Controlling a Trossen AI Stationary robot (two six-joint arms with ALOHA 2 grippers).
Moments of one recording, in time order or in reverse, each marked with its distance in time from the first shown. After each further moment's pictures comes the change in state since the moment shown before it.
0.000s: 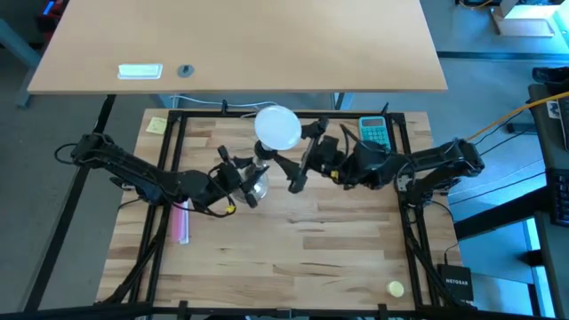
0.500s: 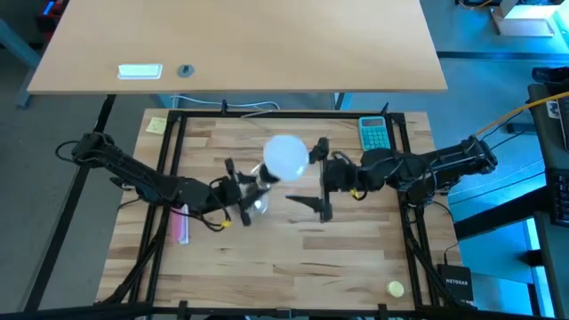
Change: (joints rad) left arm -0.075 -0.002 0.000 -0.122 0.154 -0.107; right arm 0.074 -0.144 0.000 -0.504 -0.257 0.110
